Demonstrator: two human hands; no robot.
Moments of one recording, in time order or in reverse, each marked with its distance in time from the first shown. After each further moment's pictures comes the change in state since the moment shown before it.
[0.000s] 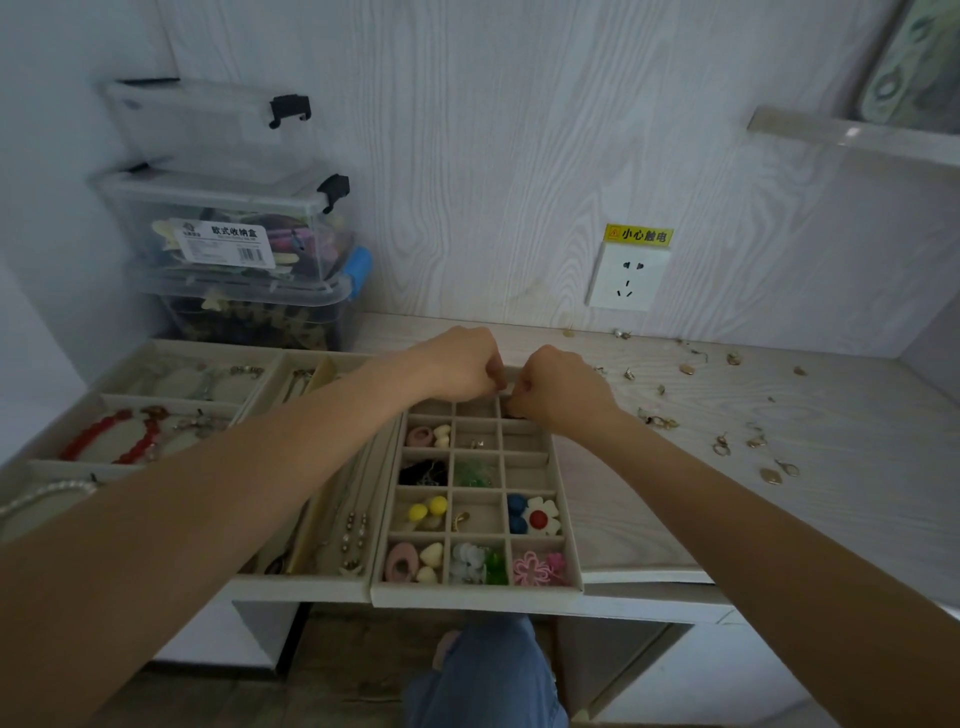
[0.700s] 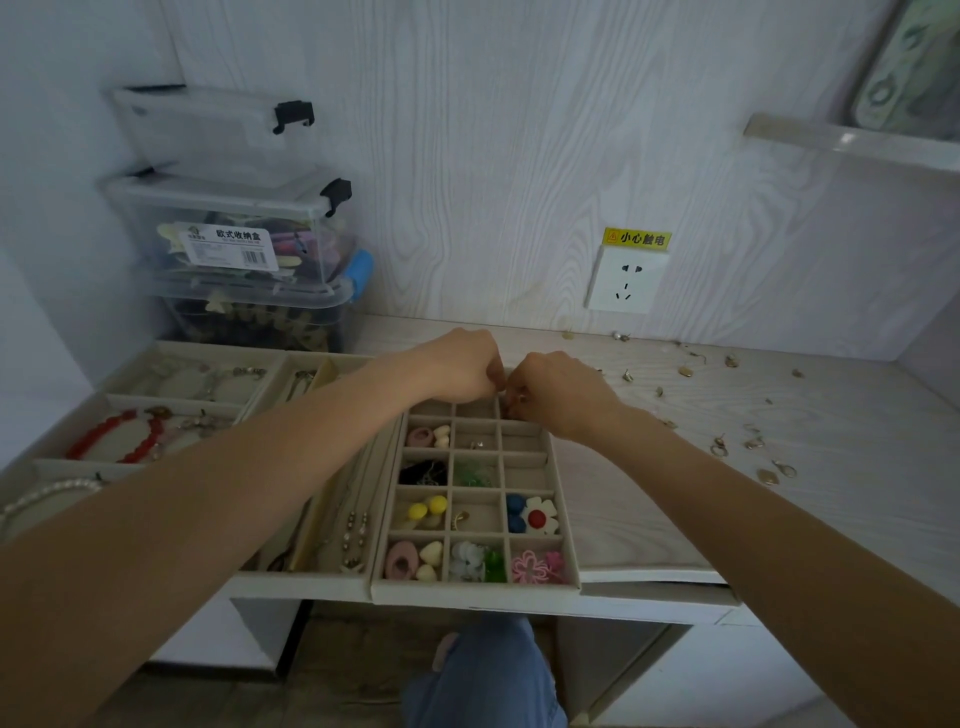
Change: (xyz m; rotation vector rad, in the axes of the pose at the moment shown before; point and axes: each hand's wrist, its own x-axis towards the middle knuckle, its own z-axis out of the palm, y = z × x) left_hand -0.001 0.002 -0.001 -0.018 0.007 0.029; right_hand -0.006 0.003 -0.007 -0.216 -0.003 -0.257
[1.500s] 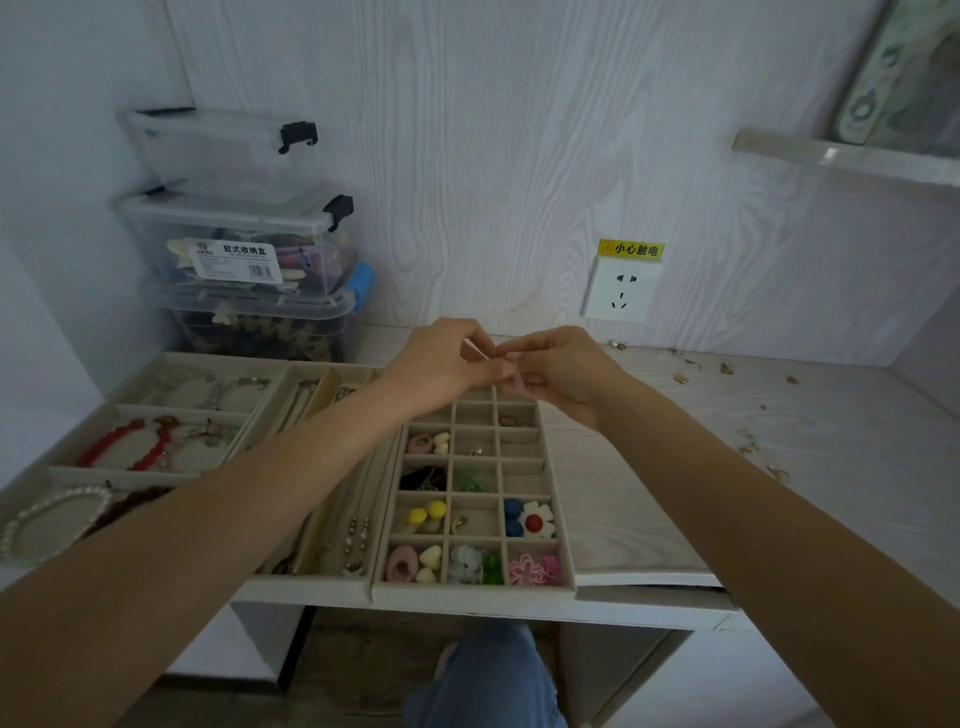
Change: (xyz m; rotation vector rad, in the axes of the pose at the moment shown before) left_hand -0.015 -0.016 0.006 -0.460 0.363 0.017; right_hand -0.007 -0.001 -0.027 1.440 -0.010 0.241
